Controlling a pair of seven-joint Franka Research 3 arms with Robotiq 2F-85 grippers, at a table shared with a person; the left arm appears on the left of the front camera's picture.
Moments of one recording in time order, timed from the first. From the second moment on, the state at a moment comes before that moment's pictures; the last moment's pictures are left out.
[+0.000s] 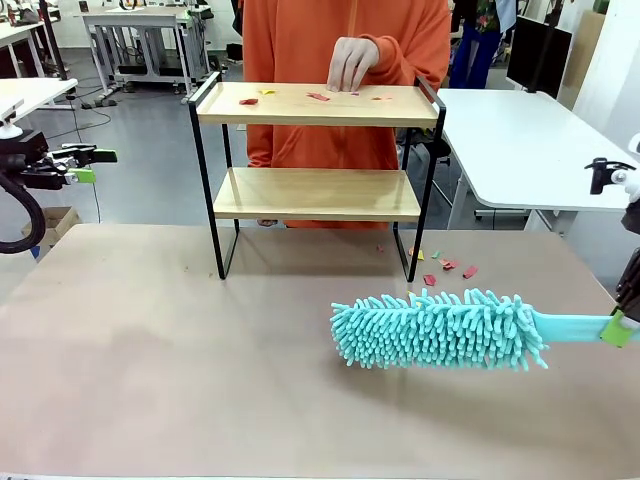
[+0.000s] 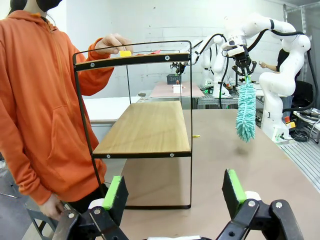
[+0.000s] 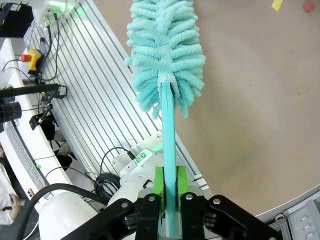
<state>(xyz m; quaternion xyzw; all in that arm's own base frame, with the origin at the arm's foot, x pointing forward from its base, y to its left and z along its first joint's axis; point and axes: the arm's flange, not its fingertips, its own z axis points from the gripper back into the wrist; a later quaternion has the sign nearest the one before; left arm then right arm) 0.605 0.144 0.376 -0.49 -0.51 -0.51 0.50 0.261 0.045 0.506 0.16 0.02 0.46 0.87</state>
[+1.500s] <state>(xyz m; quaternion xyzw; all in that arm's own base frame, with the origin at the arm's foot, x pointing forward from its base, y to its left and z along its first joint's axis) 0.605 0.144 0.375 -0.49 -0.51 -0.51 0.50 0.198 0.239 0.731 0.26 -0.27 0.14 0.92</state>
